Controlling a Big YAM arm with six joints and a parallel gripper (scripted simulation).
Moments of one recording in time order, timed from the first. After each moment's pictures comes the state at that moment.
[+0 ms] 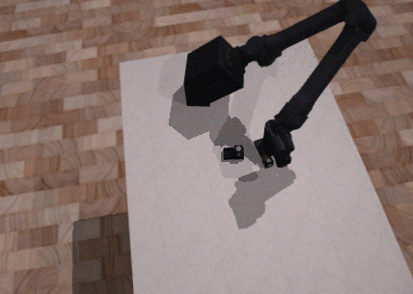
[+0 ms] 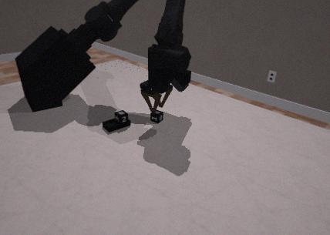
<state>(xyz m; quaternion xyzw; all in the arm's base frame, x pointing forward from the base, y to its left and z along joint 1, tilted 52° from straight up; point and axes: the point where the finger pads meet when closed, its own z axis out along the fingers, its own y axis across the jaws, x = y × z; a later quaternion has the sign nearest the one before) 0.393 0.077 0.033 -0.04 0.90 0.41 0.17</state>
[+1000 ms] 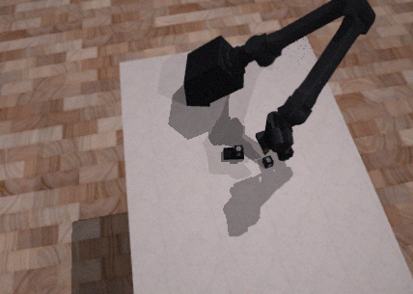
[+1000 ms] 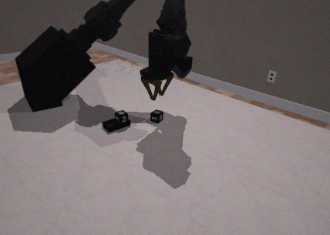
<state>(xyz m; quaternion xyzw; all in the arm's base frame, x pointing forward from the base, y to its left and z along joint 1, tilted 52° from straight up) 0.379 0.048 0.060 -0.04 0.90 0.41 0.16</state>
